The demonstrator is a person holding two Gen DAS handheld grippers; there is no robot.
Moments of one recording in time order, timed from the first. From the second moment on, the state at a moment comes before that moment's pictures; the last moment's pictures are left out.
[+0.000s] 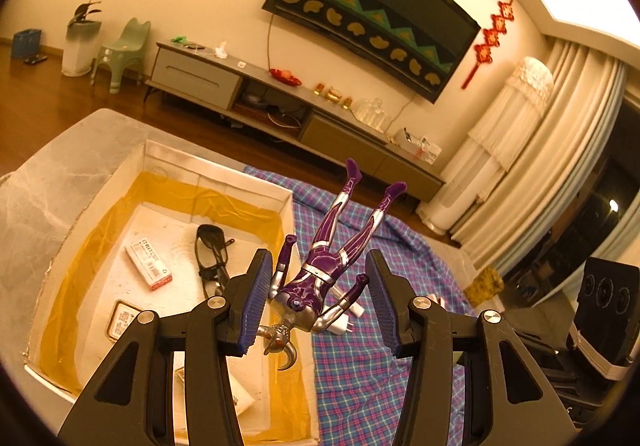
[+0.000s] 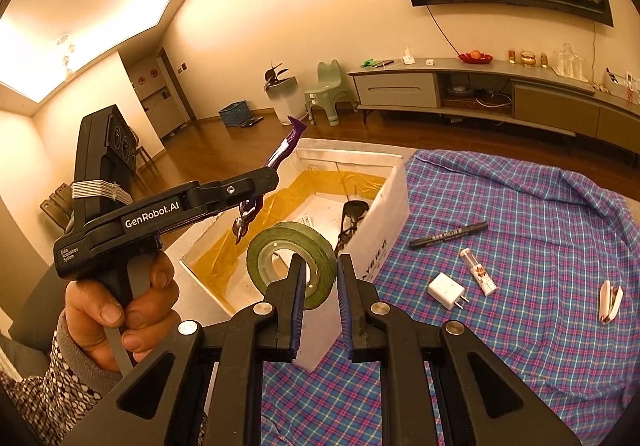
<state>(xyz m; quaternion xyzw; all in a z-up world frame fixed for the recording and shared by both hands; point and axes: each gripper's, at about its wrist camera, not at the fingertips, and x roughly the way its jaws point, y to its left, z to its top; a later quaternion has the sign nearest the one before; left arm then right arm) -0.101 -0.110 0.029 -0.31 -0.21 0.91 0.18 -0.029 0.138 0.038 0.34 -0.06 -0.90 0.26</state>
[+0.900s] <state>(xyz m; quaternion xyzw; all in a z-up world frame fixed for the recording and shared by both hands) -0.119 -0.192 -0.008 -0.35 -0.33 0.88 0.06 -0.098 0.073 0.026 0.38 -0.01 -0.88 0.28</state>
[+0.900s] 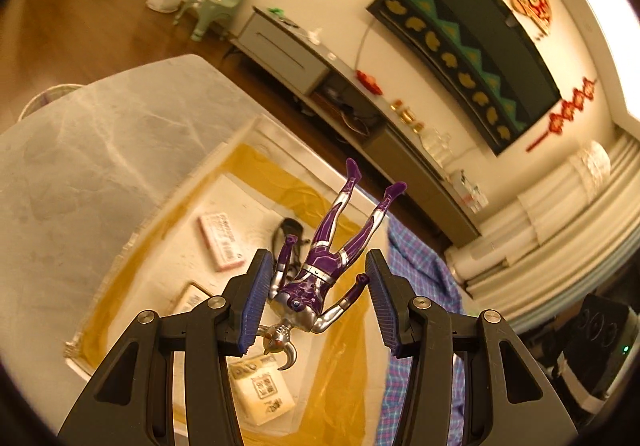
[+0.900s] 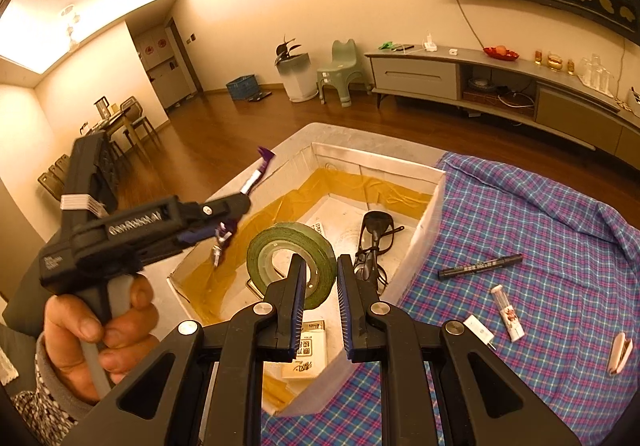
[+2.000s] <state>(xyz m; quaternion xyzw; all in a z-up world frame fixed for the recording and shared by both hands) -0.150 -0.178 -0.068 -0.43 -0.40 0.81 0.00 -0.240 -0.013 -0.005 0.46 0.11 -0.85 0.23</state>
